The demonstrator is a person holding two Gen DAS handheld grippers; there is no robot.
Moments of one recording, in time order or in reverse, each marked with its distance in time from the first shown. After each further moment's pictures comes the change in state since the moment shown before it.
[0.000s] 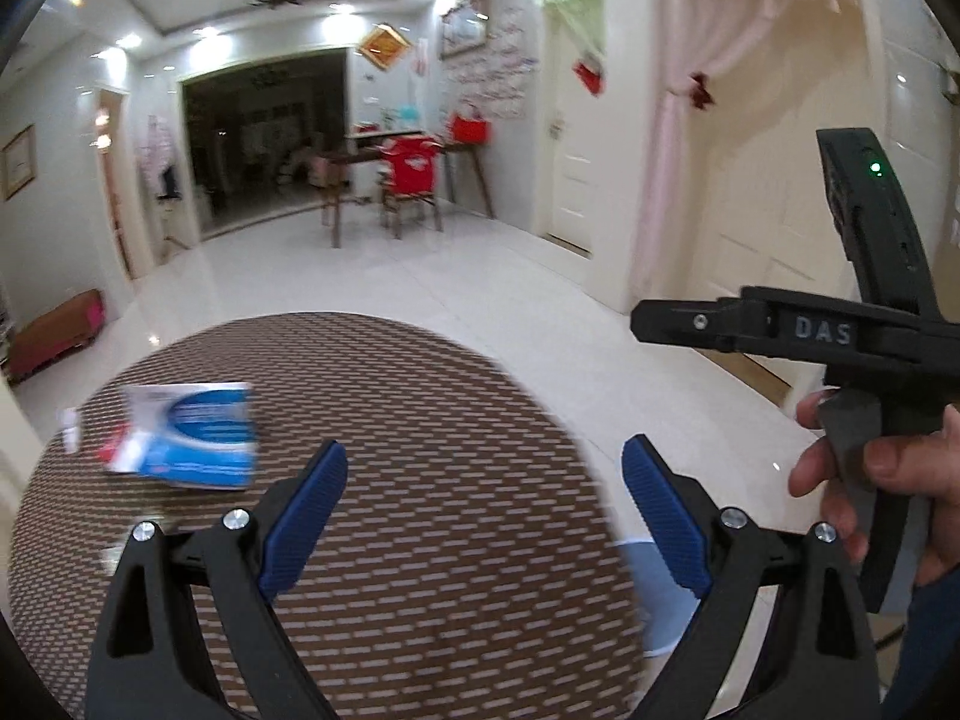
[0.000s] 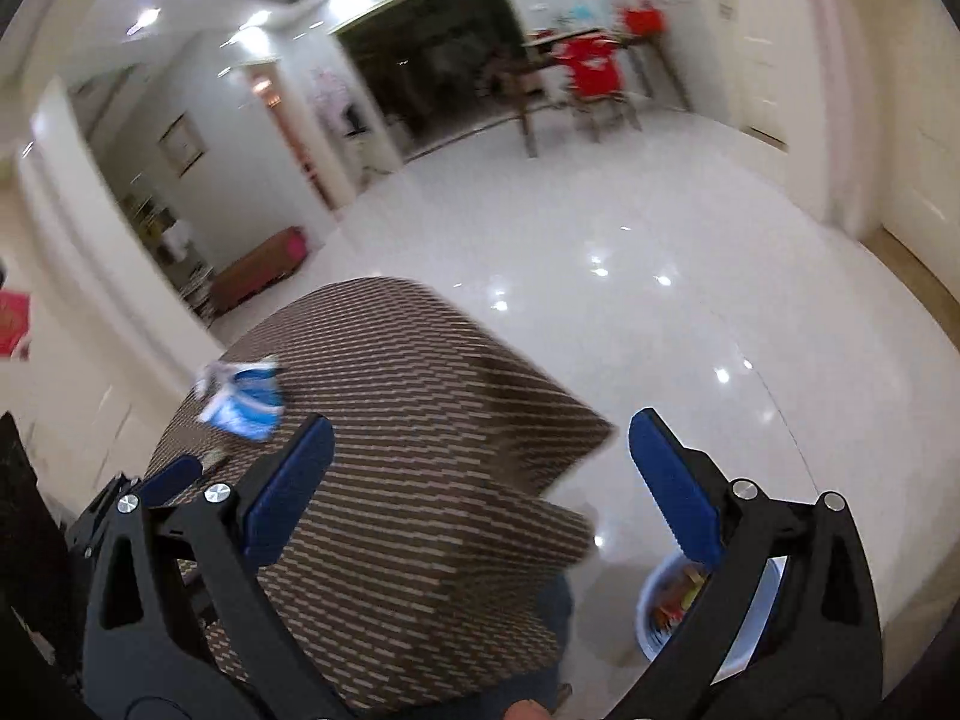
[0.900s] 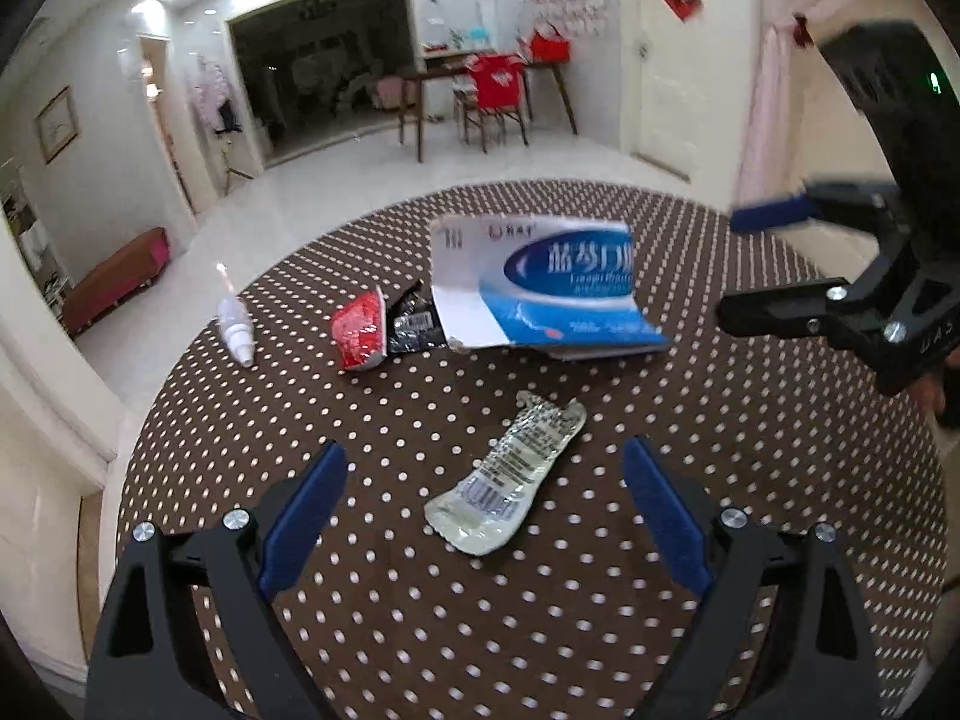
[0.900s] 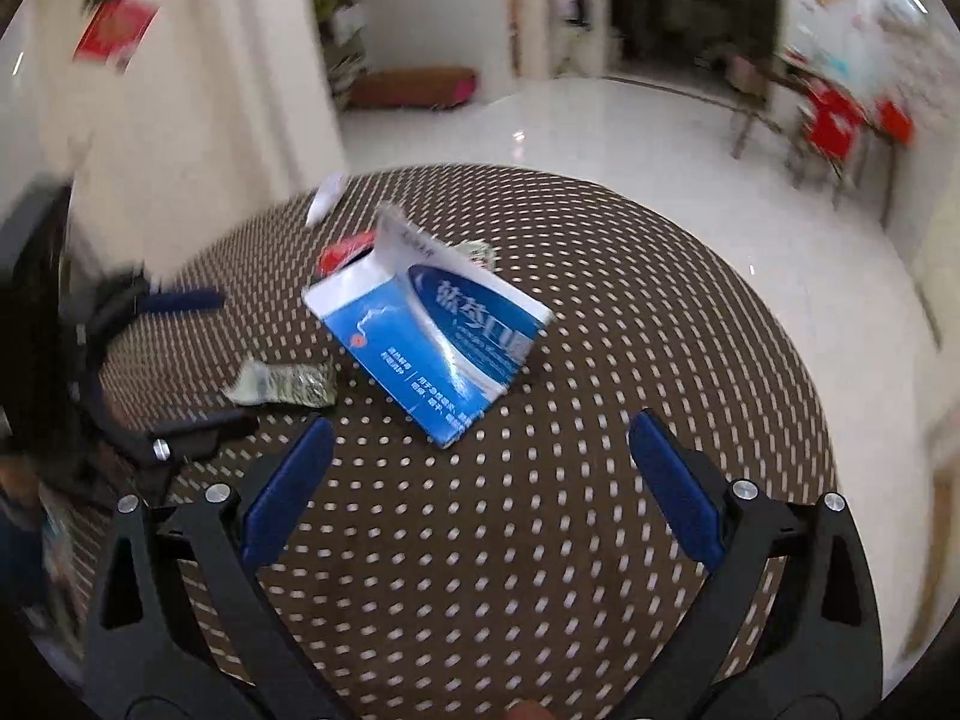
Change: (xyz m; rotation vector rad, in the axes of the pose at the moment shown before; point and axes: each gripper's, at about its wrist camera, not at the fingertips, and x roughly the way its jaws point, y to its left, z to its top) left arm 0.019 0.207 -0.057 0.020 0.236 0.125; right arm 0.166 0.202 -0.021 -0.631 0.264 0.173
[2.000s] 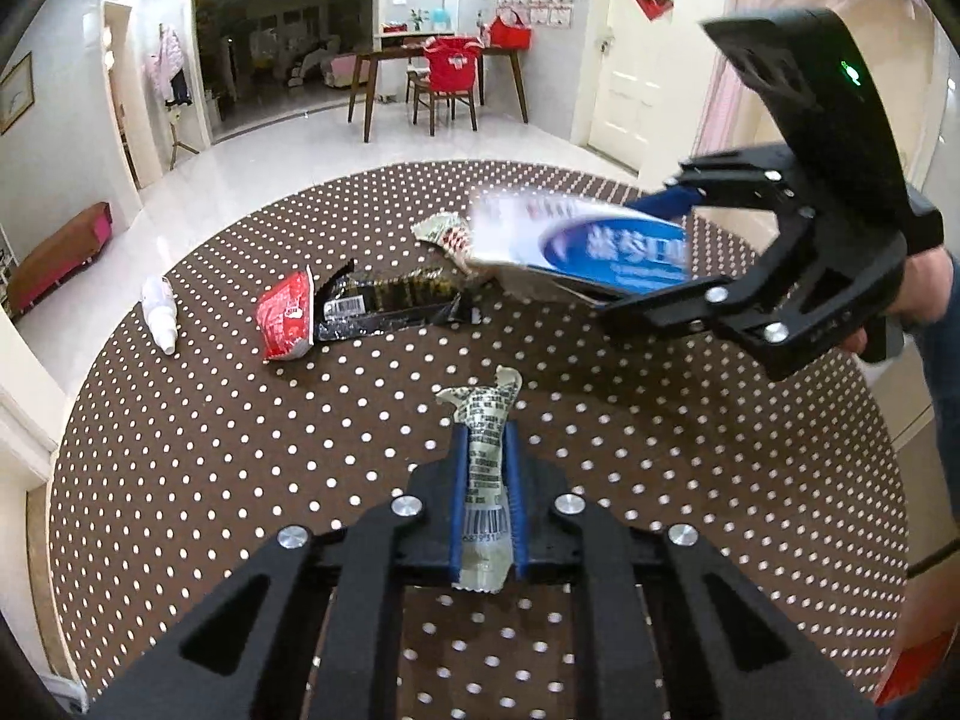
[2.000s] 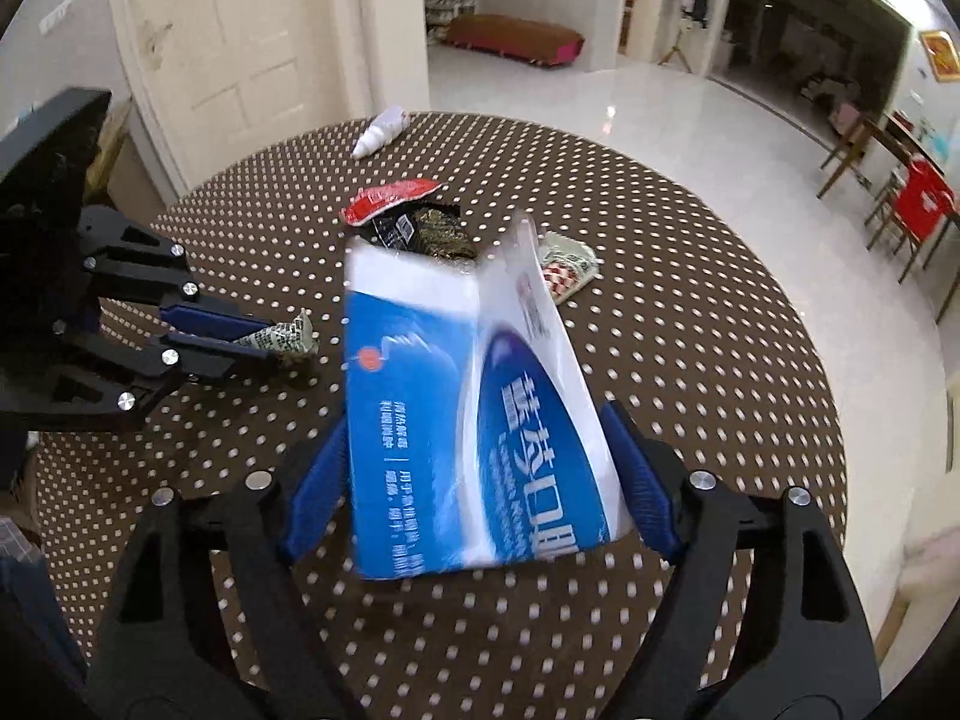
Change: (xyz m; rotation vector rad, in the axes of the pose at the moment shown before) left arm 0.008 -0.005 -0.009 -0.052 0.015 -0.158; right arm 0.025 -0.010 0.014 -0.184 0.091 0.124
